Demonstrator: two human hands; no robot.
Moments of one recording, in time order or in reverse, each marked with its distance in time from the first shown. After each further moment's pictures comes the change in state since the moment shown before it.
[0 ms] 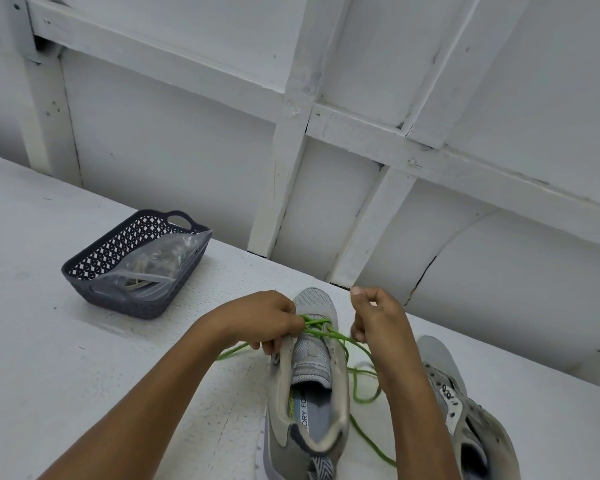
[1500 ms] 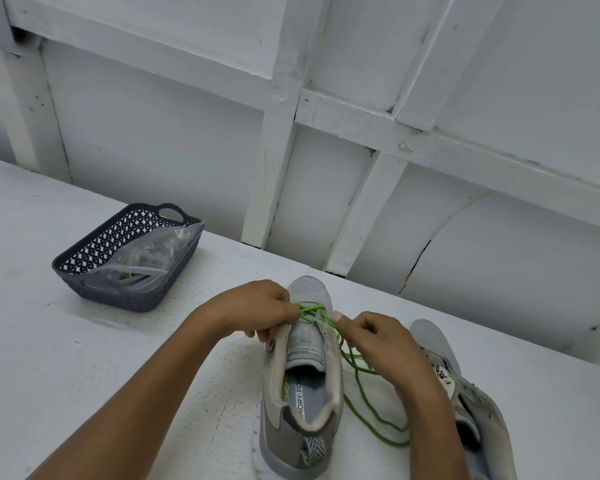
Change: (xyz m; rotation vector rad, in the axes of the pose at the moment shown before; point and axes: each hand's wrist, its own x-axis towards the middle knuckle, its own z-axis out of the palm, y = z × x) left_hand 0.001 0.001 0.003 0.019 0.015 -0.024; right_hand -0.013 0.025 -0.028 -0.453 -0.145 0.007
